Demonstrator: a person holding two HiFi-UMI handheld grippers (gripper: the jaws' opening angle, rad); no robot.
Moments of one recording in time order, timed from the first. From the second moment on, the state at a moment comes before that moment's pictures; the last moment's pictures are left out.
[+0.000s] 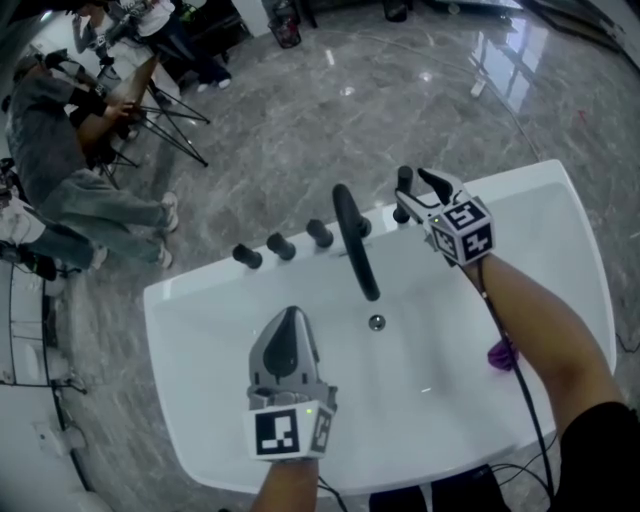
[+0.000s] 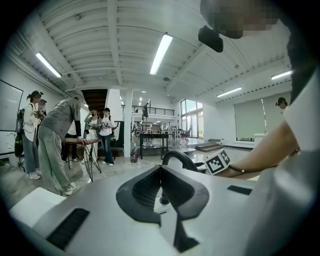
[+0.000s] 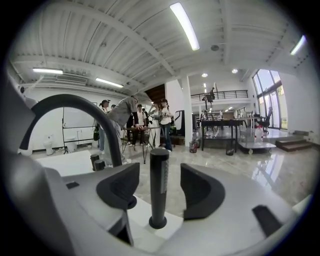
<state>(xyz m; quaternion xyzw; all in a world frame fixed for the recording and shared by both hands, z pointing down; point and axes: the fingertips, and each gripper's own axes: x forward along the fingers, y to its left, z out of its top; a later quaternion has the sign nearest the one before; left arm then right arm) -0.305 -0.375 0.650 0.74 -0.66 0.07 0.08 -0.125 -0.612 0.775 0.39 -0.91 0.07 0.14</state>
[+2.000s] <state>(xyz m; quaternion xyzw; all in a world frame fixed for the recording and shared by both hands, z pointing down) -0.354 -0.344 0.602 0.75 -0.66 0.07 0.06 -0.122 -0.607 0.676 0.43 -0.89 0.05 0.11</state>
